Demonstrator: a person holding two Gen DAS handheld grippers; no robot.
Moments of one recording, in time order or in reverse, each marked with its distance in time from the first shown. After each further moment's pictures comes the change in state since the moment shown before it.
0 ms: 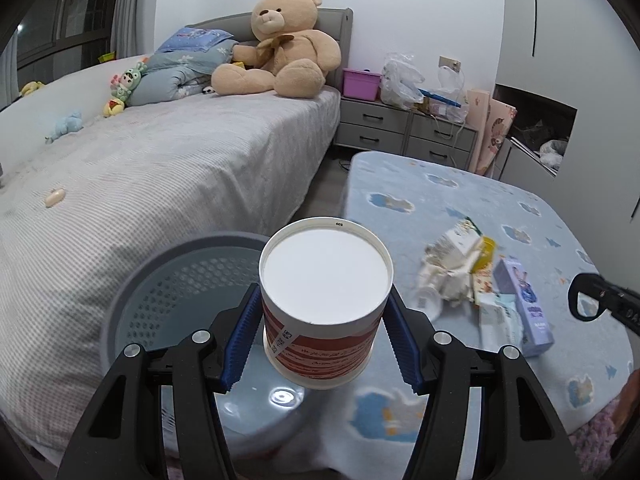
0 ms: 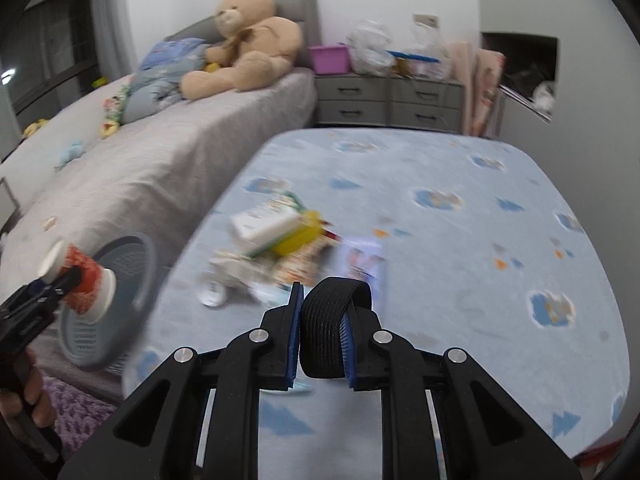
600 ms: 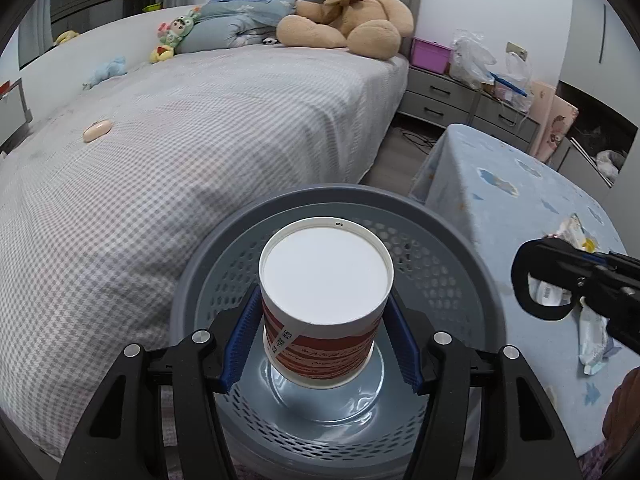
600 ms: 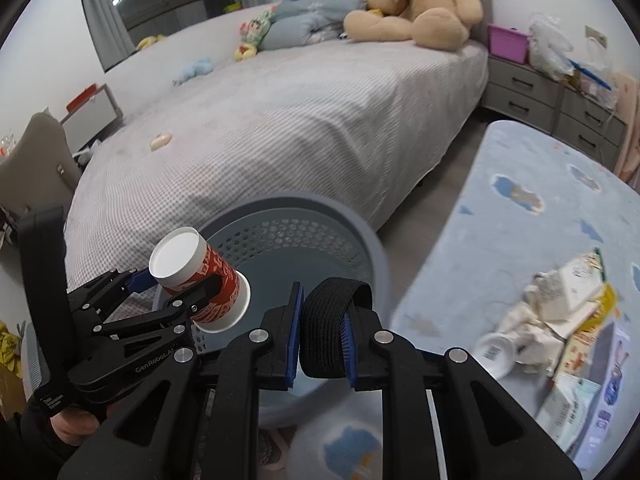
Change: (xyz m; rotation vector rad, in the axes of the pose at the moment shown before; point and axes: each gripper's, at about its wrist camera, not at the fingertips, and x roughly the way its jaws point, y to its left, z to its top) left arm 0.049 0.120 -0.015 -0.128 0.147 0.129; right arm 0.105 0.213 0.021 -0.292 0.196 0.382
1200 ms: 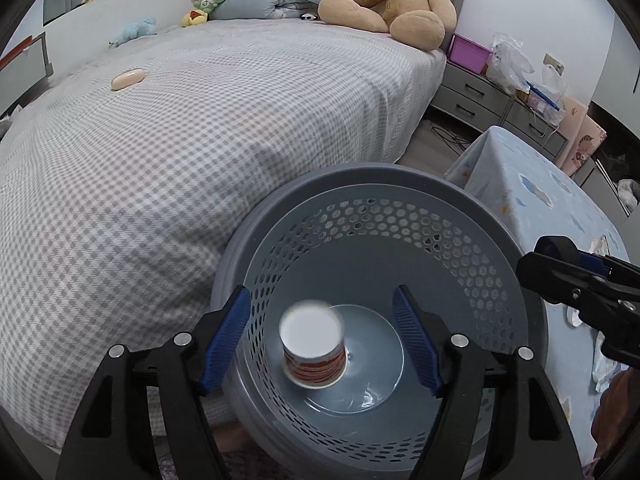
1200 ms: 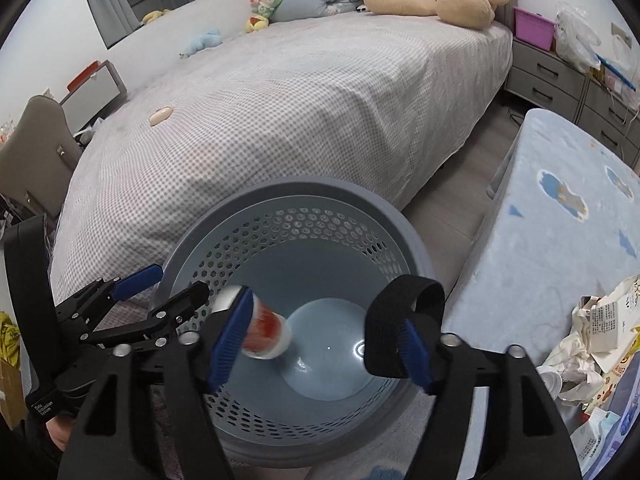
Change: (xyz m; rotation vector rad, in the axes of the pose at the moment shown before) left arm 0.016 0.045 -0.008 -0.109 0.067 0.036; right arm 0.046 0.015 0.015 -0.019 0.095 0.032
